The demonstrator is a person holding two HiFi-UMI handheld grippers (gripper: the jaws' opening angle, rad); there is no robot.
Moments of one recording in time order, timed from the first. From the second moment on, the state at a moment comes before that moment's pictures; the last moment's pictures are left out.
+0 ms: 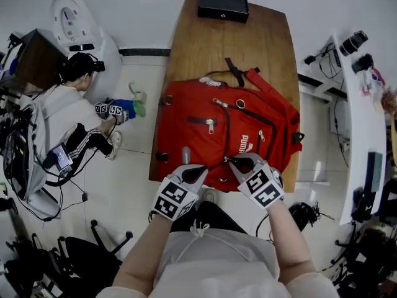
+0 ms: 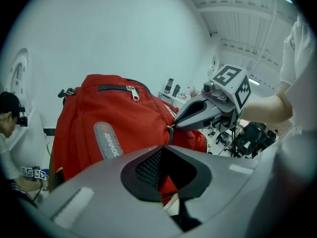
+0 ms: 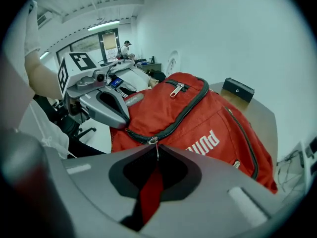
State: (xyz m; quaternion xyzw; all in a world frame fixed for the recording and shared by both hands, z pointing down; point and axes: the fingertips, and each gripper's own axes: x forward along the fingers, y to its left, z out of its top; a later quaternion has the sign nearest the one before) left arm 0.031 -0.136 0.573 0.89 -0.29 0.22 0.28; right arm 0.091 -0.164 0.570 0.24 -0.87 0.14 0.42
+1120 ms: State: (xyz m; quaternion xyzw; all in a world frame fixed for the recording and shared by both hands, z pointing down) left arm 0.034 -0.128 0.579 0.88 -0.23 0.25 0.32; right arm 0.098 -0.280 0.522 0.32 -0.86 0.08 0.39
